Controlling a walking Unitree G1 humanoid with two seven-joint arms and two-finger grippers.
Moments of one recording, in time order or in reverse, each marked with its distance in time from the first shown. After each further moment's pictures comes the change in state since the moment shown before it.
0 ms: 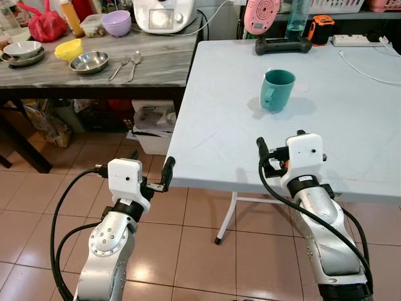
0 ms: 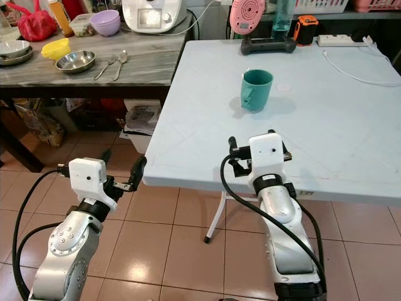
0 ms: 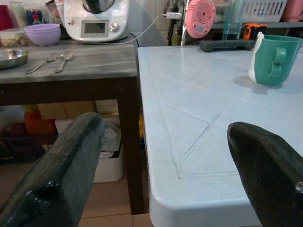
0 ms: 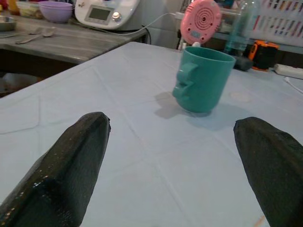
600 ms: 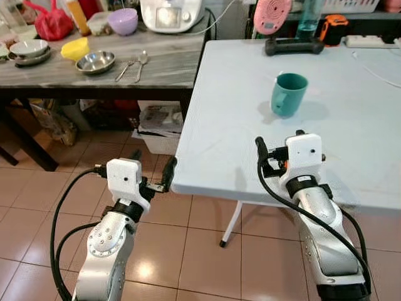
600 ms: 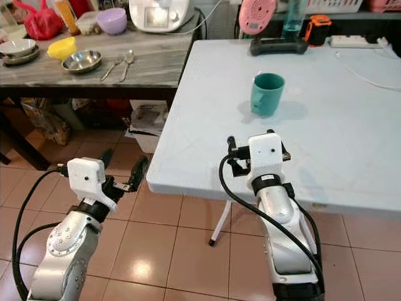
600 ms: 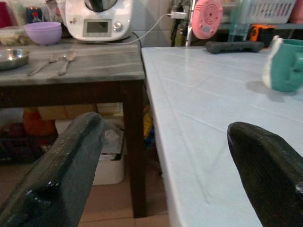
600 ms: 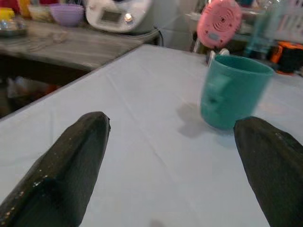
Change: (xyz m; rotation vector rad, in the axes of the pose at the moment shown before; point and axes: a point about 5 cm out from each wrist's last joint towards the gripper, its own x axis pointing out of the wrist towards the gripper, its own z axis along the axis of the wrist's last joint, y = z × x) left arm -0.003 0.004 0.000 -0.011 -0.006 -0.016; right arm 0.001 0.009 0.002 0.018 -0.012 0.022
